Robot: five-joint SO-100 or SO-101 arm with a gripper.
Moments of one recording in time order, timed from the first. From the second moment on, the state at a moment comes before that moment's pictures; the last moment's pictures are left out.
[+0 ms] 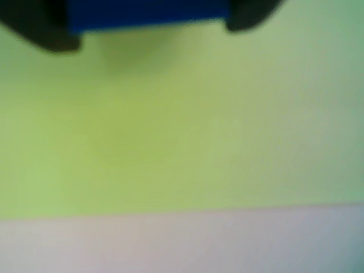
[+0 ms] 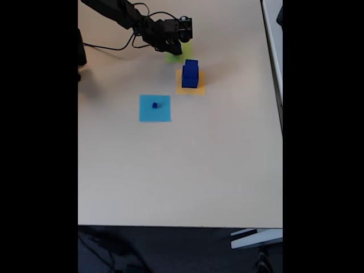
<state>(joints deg) -12.6 79.4 125.4 -4.4 100.7</state>
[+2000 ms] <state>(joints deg) -13.8 78.3 118.7 -7.7 97.0</state>
